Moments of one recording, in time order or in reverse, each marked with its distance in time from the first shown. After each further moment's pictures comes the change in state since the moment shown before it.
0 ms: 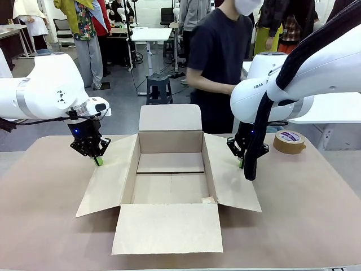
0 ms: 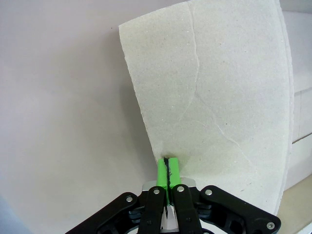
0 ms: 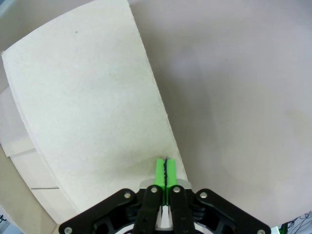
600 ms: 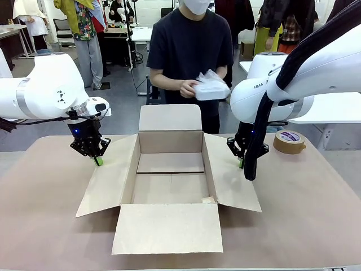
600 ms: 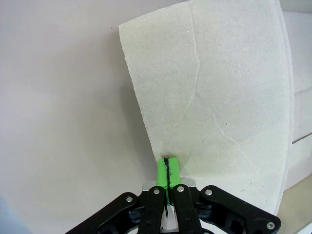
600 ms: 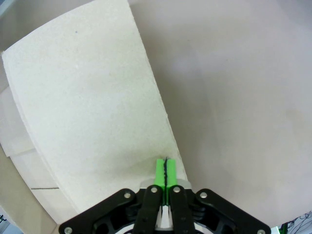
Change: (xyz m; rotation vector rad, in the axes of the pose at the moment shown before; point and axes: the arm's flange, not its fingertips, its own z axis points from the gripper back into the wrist) left arm 0.000 0.000 0.000 0.000 0.000 0.000; right arm 0.000 0.000 0.000 0.000 0.000 0.000
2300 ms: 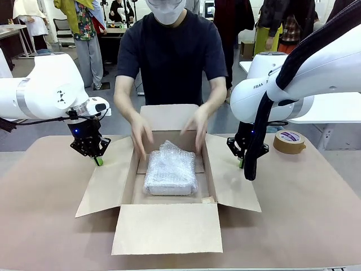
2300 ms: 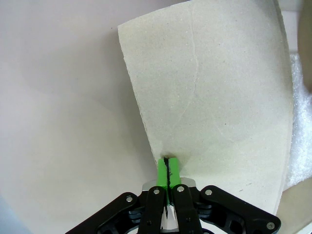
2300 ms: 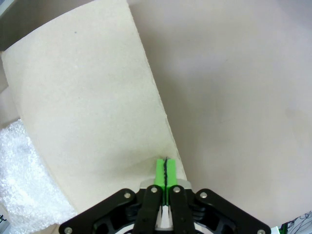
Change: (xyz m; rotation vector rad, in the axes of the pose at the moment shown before) left arm 0.000 0.000 0.000 0.000 0.000 0.000; right arm 0.000 0.000 0.000 0.000 0.000 0.000
